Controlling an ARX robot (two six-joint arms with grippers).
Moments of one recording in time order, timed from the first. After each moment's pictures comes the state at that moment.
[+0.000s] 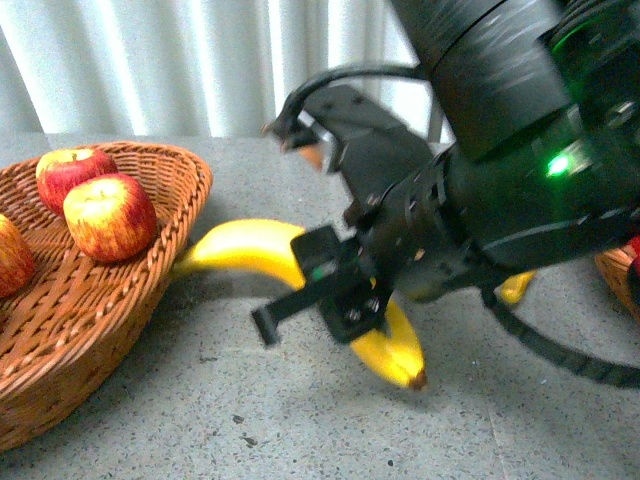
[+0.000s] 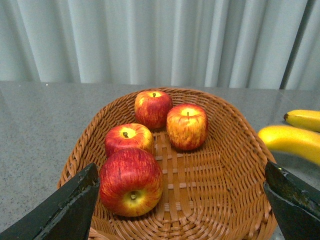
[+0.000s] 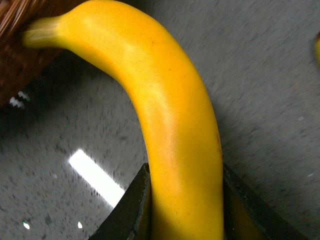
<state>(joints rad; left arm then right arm) 0.00 0.01 0.02 0.00 0.00 0.00 0.56 1.79 1.06 -0.03 -0.11 -0.05</state>
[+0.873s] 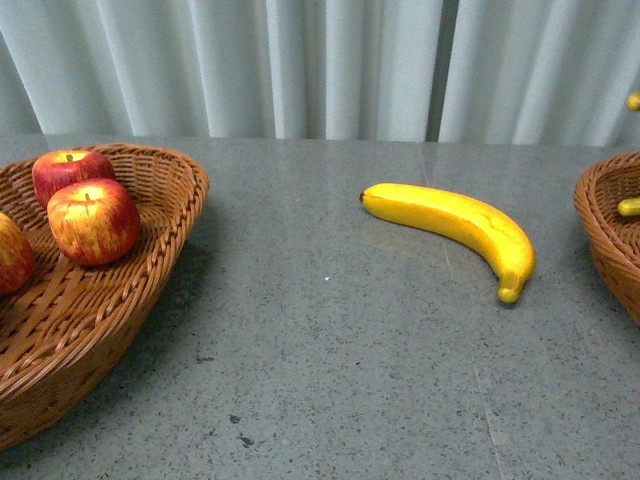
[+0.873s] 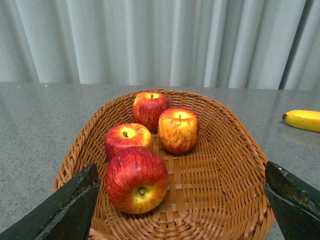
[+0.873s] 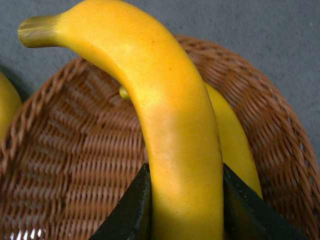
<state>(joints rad) 0.00 0.01 0.02 0.00 0.00 0.00 -0.26 1.53 1.02 -0.17 -0.29 -0.25</state>
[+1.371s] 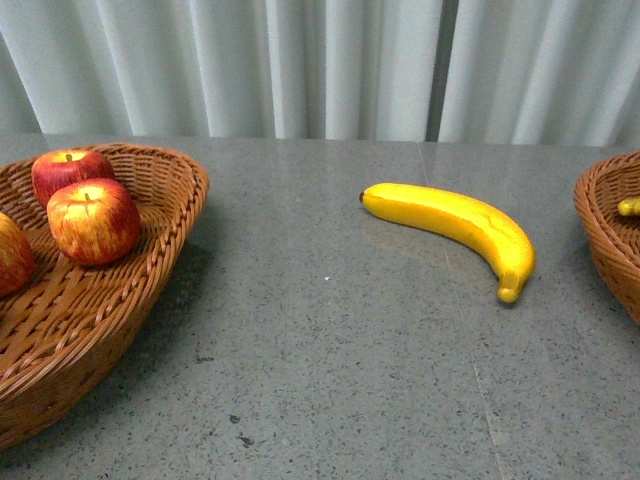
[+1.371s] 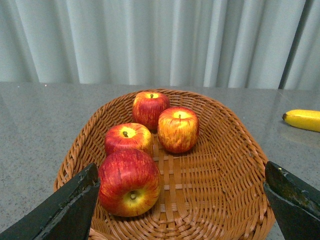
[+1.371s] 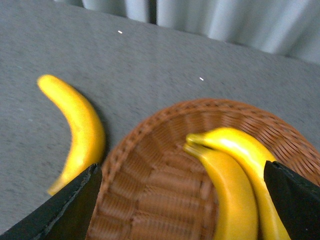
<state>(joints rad) 0.00 0.01 0.02 0.00 0.00 0.00 -0.17 1.41 1.00 -0.16 -0.35 -0.27</state>
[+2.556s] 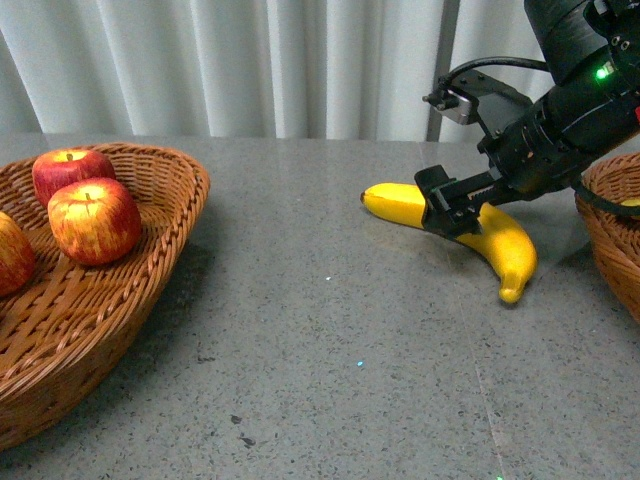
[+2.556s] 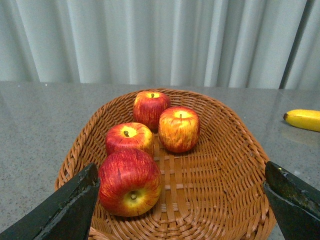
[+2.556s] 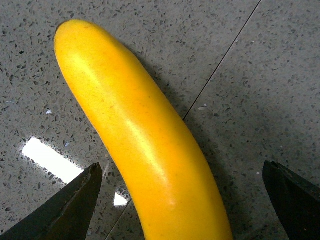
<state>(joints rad) 0.00 0.01 0.02 0.00 0.00 0.00 0.22 2.12 1.53 -0.29 -0.15 -0.27</state>
